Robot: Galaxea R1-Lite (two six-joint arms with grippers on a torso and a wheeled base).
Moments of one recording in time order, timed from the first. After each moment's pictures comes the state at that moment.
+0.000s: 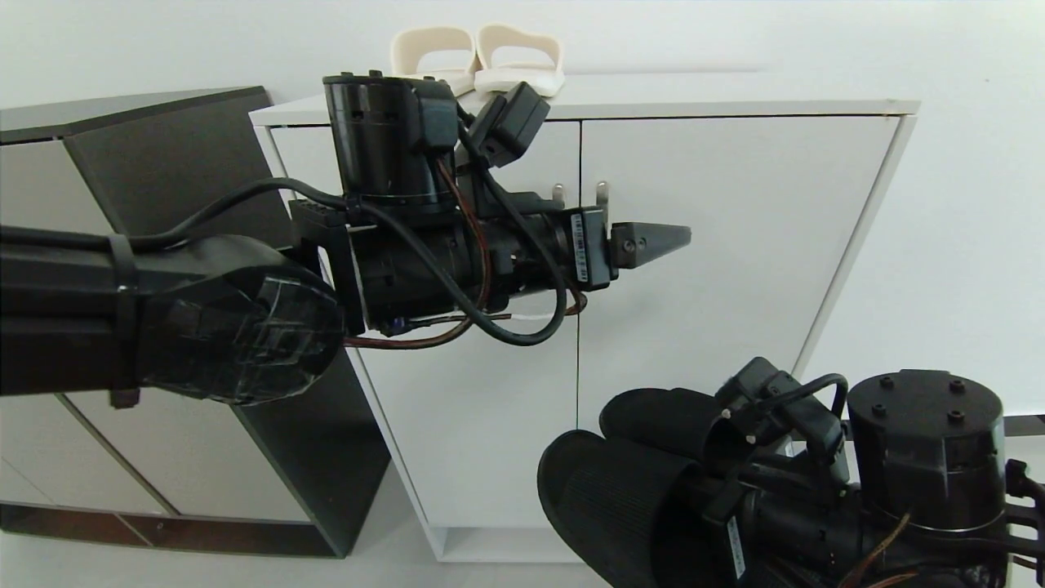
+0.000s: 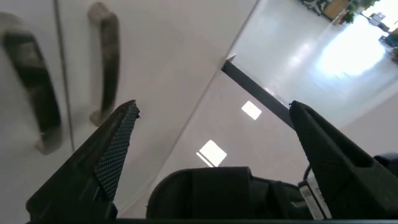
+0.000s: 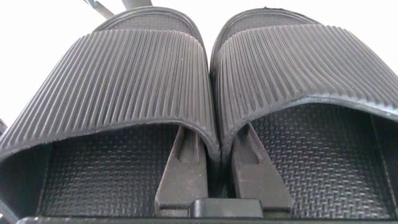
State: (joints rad) left arm -0.70 1.77 -1.32 -0.41 -0.30 -0.26; right arm 0.86 1.56 -0.55 -0.63 -0.08 0.08
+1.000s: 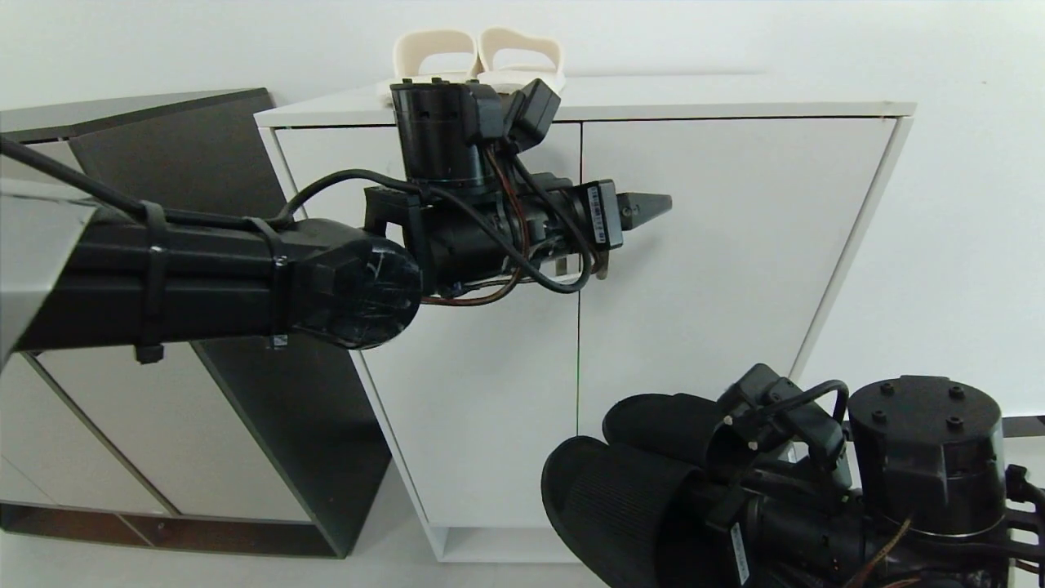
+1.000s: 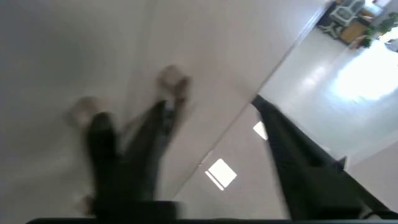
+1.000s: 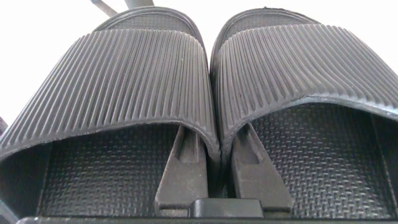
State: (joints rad) left arm -0.64 1.97 -1.54 -0.41 -0.25 -0.29; right arm 0.86 1.55 -0.54 -0.63 -0.08 0.08
